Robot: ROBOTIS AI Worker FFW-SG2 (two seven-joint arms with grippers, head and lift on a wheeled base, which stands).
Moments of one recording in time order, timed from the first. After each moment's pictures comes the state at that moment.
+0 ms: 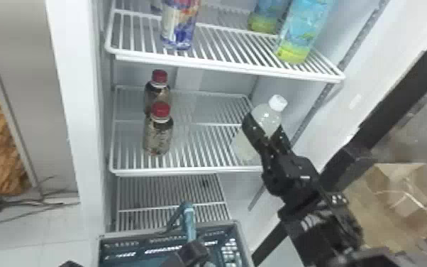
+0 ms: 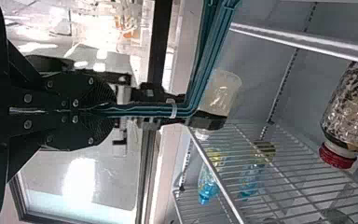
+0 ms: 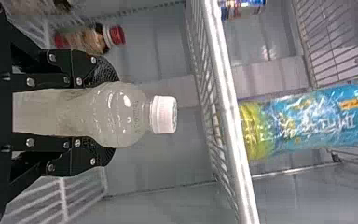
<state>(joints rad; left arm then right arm) 0.29 0.28 -0.46 -1.70 1.70 0.73 -0.63 0.47 -0.12 -0.15 -2.33 -0.36 0.25 0.07</state>
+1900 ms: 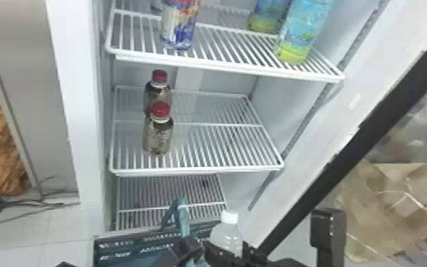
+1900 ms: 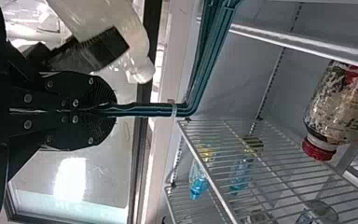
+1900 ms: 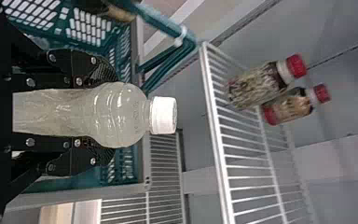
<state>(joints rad) 0.31 0.28 -0.45 -1.70 1.71 0.70 -0.63 0.79 -0.08 -0.26 -2.73 -0.52 1.12 0.19</state>
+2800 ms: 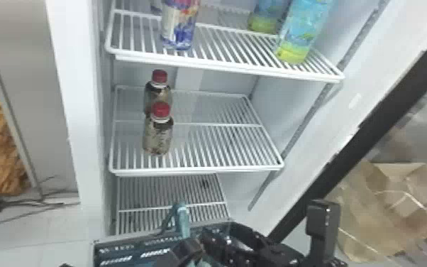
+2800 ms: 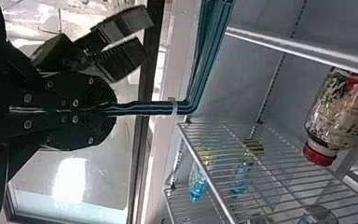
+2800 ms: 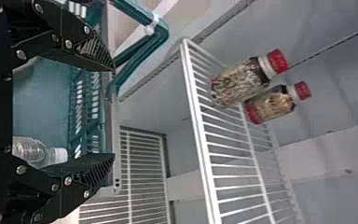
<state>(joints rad) 0.31 0.28 -0.45 -1.70 1.72 0.71 -0.63 0.74 -0.09 -0.25 -2.62 -0.53 0.97 0.22</state>
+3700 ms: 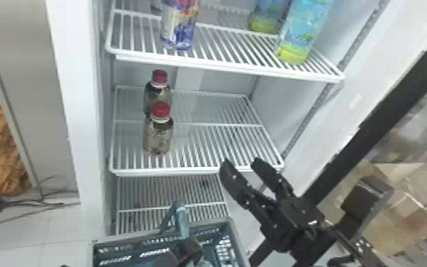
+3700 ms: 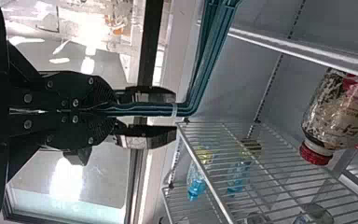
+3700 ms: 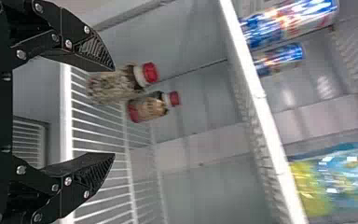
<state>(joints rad) 0.31 0.28 -0.45 -1.70 1.72 0.71 -0.63 0.74 -0.10 -0.17 -2.59 -0.44 0.45 0.18</state>
